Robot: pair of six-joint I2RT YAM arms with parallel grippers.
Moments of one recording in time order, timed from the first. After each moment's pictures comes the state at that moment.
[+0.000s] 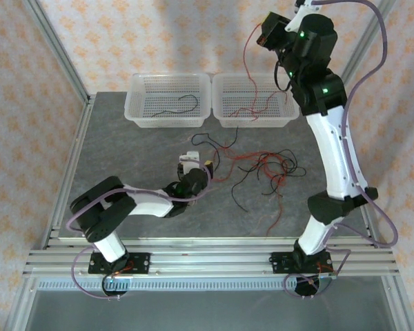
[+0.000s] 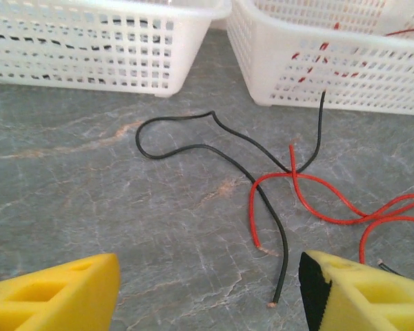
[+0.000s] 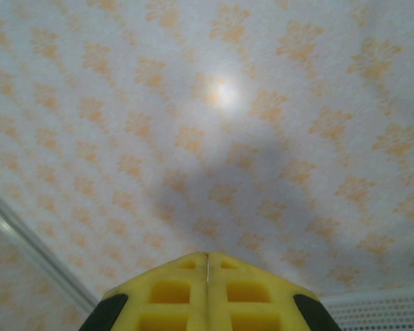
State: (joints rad) left arm -0.83 1.65 0.64 0.55 -0.69 -0.50; right arm 0.38 1.76 2.39 -0.55 0.12 0.47
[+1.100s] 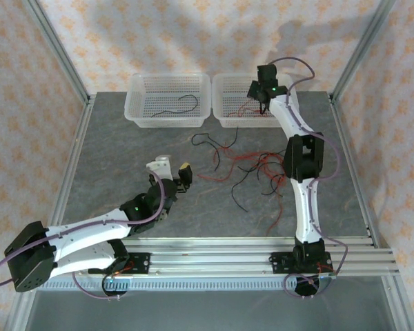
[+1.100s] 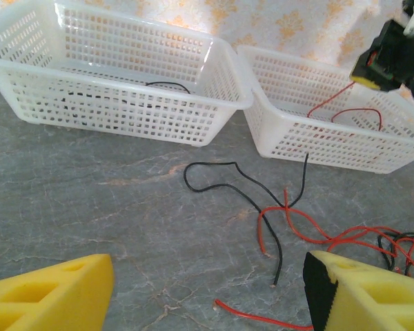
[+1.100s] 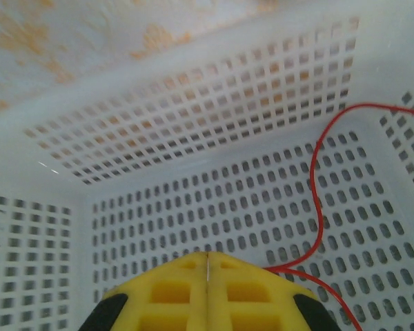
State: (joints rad) left arm -0.90 1.04 0.49 0.18 -0.78 -0.55; right arm 0.20 2.41 2.28 -0.56 0.13 0.41
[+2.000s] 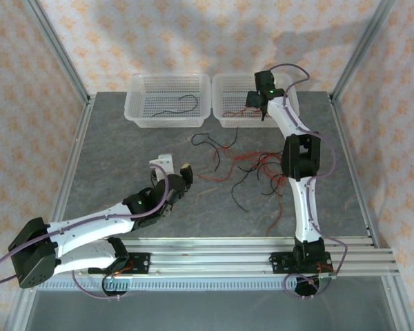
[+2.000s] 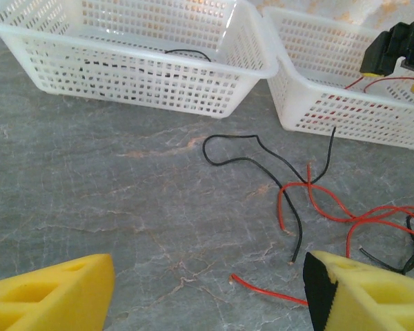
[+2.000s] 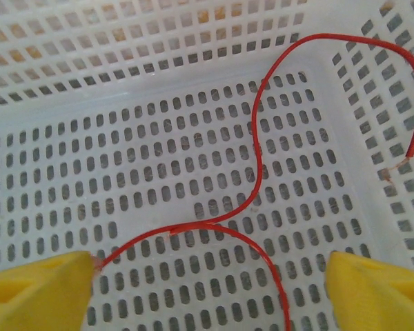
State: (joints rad) left arm -0.90 1.10 0.61 -0.07 -0.78 -0.66; right arm 0.20 2.46 2.30 -0.70 0.23 0.32
